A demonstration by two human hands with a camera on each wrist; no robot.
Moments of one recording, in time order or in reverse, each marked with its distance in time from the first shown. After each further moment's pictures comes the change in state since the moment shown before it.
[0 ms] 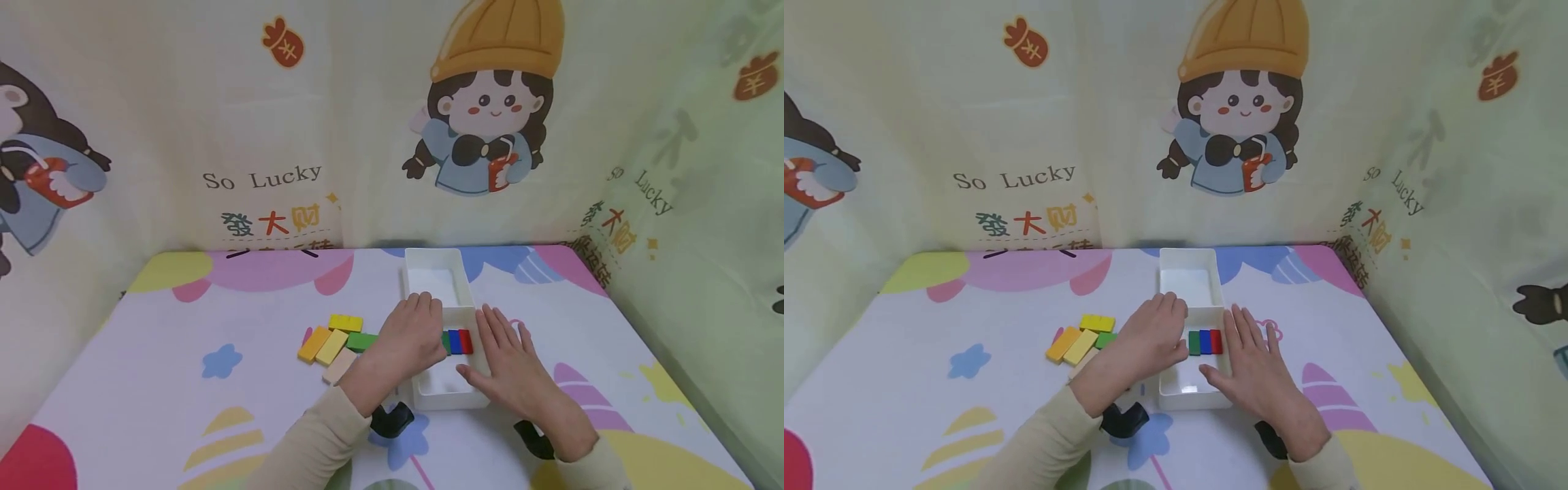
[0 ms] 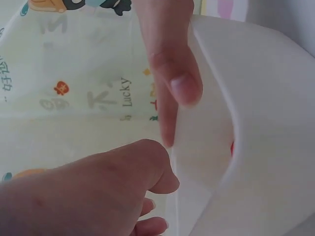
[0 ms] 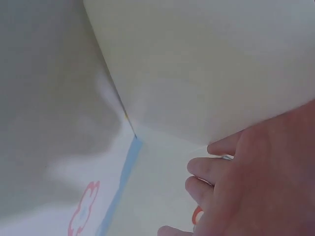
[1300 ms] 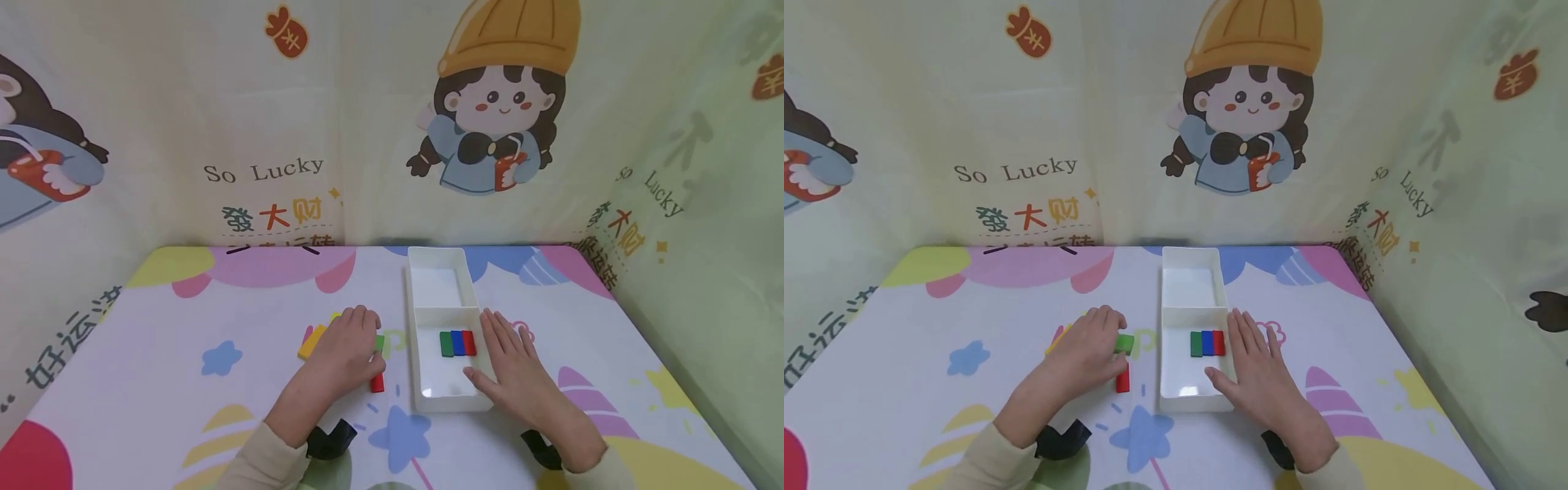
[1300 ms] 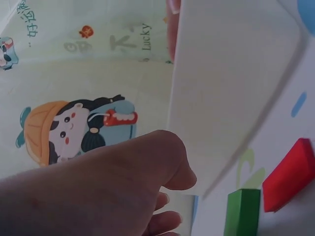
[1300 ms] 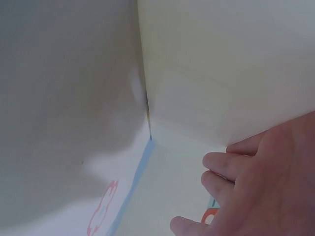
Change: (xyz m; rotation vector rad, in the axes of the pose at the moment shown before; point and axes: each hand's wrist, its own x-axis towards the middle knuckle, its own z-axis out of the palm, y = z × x) left_hand -0.063 -0.065 0.022 -0.204 0.020 -0.132; right_hand -0.001 0.004 0.006 0.016 -0.013 -0.006
